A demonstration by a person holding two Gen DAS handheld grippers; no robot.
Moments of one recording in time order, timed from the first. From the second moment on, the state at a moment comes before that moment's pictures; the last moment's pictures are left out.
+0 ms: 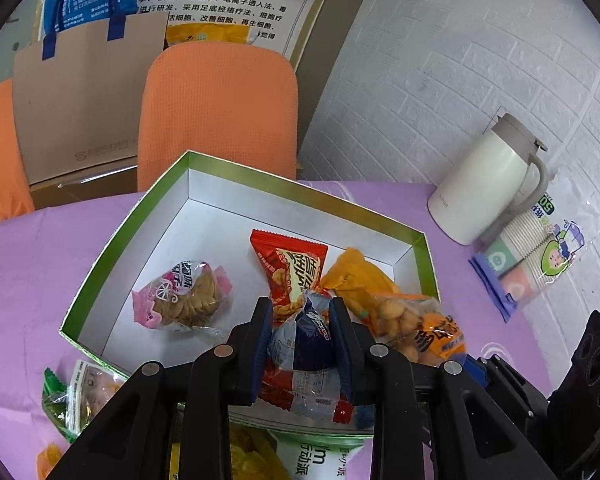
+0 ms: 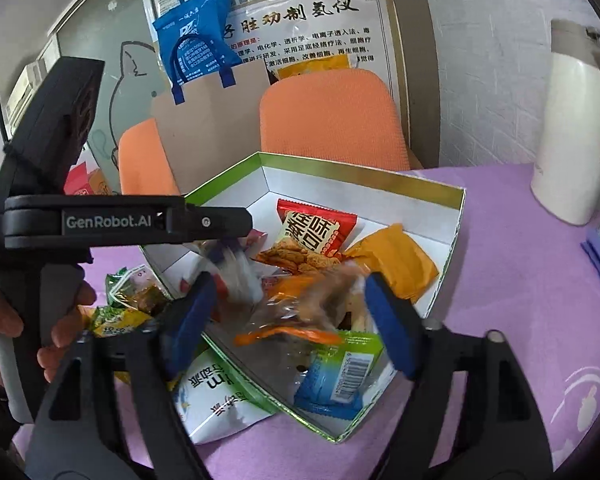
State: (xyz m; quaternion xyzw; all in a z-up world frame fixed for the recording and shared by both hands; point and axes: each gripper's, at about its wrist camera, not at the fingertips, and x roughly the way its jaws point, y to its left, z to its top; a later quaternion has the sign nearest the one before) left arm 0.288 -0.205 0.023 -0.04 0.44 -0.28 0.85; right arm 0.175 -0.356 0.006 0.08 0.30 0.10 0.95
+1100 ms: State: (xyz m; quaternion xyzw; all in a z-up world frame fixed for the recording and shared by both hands) left arm 0.096 -0.094 0.035 -0.03 0.43 -0.31 0.85; right arm -0.002 -0.310 0.001 0.12 0.35 0.15 0.92
